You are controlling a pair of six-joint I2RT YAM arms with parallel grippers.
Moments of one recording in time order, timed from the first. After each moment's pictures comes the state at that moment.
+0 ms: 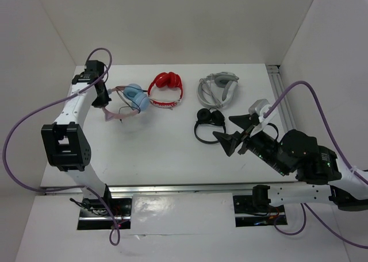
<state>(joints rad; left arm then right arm) 0.06 1.72 1.54 -0.88 -0.28 -0.30 1.41 0.73 1.27 -0.59 0.66 0.02</state>
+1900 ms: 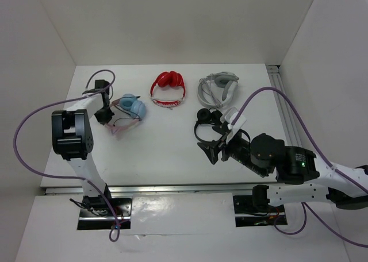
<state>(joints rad) 0.08 1.92 1.33 -0.65 -0.35 -0.50 1.41 0.79 1.17 -0.57 0.59 0.07</state>
